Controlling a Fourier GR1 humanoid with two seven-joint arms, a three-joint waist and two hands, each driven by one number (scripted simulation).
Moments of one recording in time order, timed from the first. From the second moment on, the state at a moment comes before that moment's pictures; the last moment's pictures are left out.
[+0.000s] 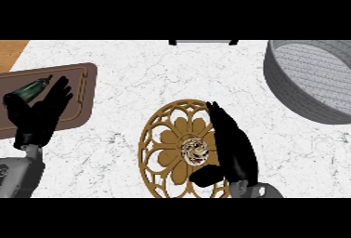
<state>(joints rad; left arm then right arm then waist) -0.22 0.40 0.01 -1.35 0.22 0.06 0.18 -0.21 -0.06 0.53 -1.76 0.78 0.03 0.86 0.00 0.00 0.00</state>
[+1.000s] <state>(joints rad) -0.21 0.32 0.09 -1.37 0.13 0.00 0.21 -0.12 -0.01 0.56 -1.72 0.84 0.02 0.75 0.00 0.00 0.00</state>
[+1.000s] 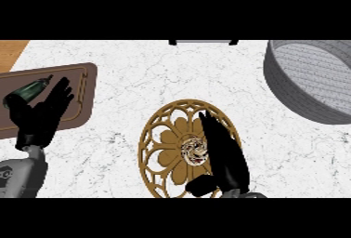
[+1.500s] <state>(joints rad) -0.21 0.31 0.12 -1.41 0.11 -0.02 0.24 -0.18 -0.01 0.58 -1.59 0.88 0.03 0.74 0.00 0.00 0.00</state>
